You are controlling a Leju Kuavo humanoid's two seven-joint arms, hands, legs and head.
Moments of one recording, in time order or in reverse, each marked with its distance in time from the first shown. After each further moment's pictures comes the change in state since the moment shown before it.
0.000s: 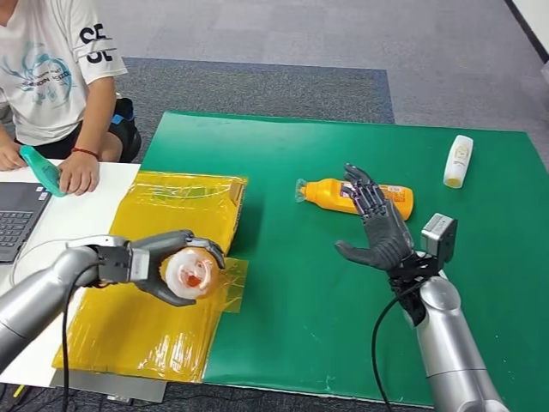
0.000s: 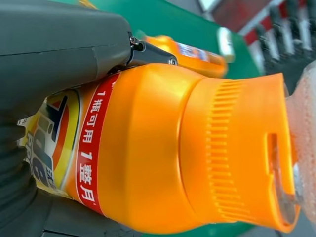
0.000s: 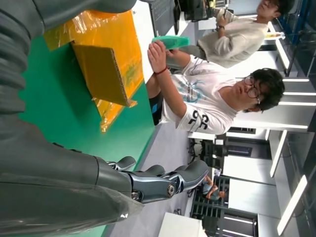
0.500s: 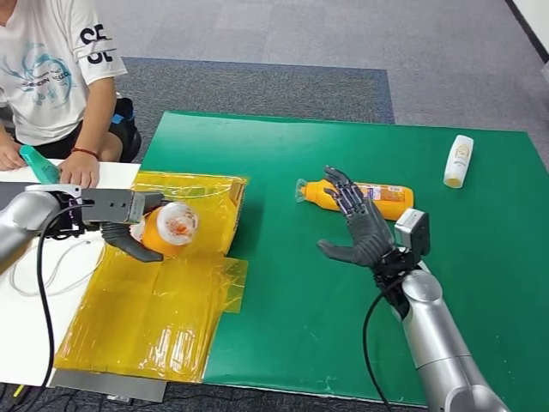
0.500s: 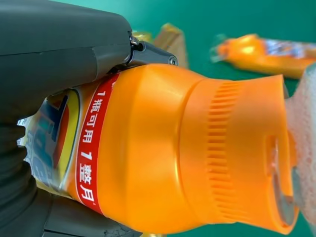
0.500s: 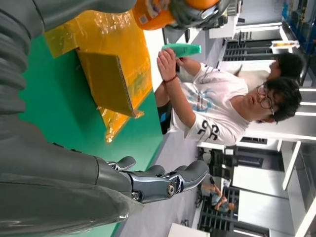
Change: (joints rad) left arm -0.308 0.119 -0.239 0.132 0.194 -0.094 0.250; right arm -0.058 0.023 0.070 0.108 0.033 -0.021 -0.023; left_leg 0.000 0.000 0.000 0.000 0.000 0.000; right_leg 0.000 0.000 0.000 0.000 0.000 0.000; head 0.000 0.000
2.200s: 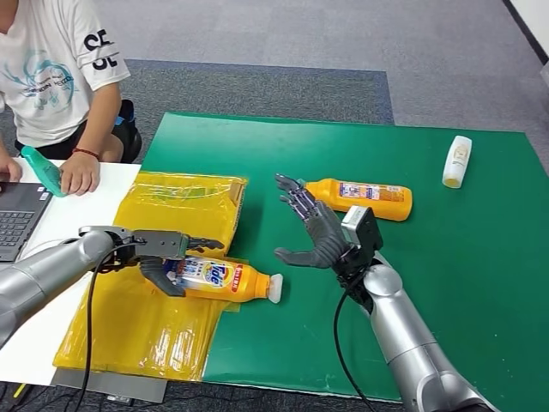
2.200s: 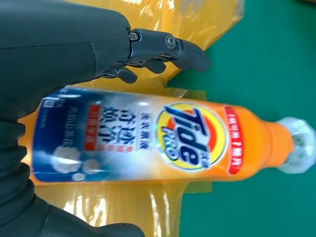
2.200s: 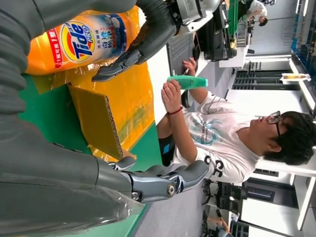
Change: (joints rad) left arm 0.046 -0.199 -0.250 0.392 -0.063 0.156 -0.180; right arm -0.062 0.090 0.109 0.113 0.048 -0.016 0.012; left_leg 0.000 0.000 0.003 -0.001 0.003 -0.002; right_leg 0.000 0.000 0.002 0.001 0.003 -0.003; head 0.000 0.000
